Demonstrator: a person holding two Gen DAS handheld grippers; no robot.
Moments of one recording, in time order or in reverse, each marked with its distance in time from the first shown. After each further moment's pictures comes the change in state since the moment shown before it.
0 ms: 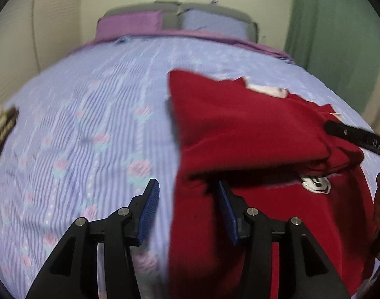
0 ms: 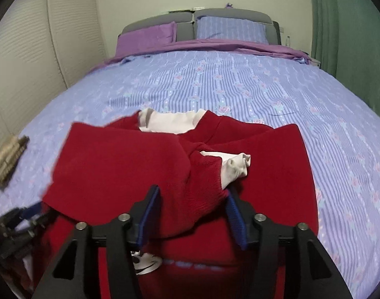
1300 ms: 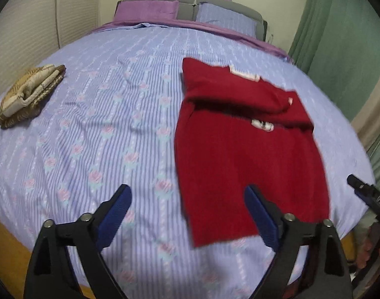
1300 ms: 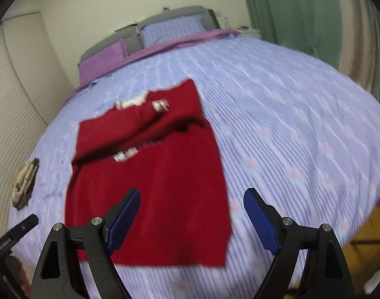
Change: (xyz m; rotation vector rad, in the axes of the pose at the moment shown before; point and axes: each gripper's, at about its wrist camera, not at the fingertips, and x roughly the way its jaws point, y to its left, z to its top) left arm -0.163 -0.007 -0.082 -0.126 0.119 0.002; right arm -0.193 -0.061 -0.145 0.305 0.061 -0.128
